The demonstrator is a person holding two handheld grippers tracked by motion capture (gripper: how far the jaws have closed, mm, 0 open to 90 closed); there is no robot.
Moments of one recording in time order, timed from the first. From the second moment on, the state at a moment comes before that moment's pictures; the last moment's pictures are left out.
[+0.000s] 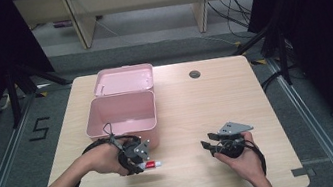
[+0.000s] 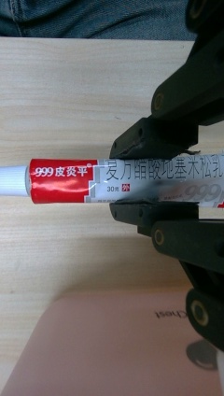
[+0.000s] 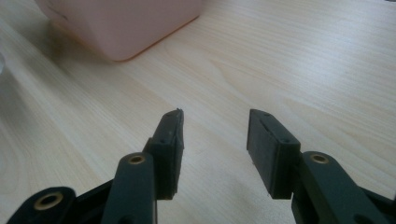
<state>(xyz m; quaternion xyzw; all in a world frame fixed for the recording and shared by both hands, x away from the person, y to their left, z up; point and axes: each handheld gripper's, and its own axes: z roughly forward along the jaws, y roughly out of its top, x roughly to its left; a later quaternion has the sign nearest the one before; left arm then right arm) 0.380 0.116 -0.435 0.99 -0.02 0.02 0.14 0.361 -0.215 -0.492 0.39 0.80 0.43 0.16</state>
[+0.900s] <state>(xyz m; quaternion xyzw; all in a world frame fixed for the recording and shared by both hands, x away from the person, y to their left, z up) 0.384 0.127 -0.409 0.99 -0.01 0.04 0.15 0.361 -0.214 -0.492 0.39 0.80 0.43 0.16</state>
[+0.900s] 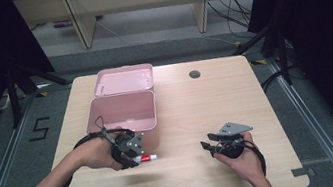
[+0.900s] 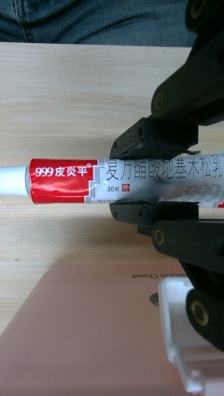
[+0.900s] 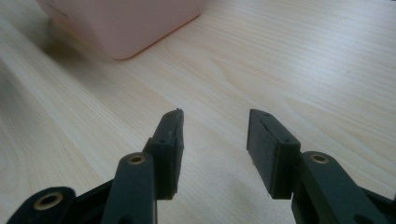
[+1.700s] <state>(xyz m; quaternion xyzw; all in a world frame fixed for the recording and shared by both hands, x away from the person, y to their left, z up) 0.388 0.137 -0.394 0.99 -0.01 0.05 0.14 0.360 -0.212 -0.493 0.40 0.80 0.43 0.15</state>
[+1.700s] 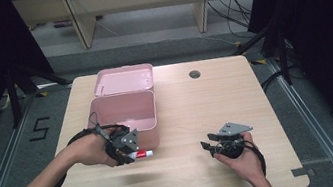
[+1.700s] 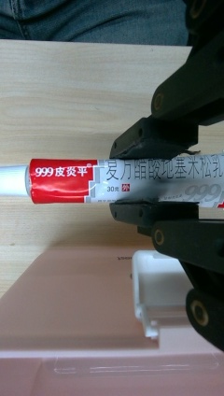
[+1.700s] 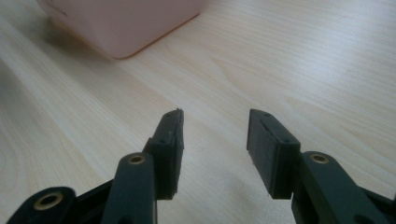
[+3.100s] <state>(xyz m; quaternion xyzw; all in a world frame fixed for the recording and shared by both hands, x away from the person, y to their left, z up) 0.398 0.153 -0.369 0.99 0.00 0.07 0.15 0.361 -0.214 -0.494 0.39 0.80 0.43 0.16</state>
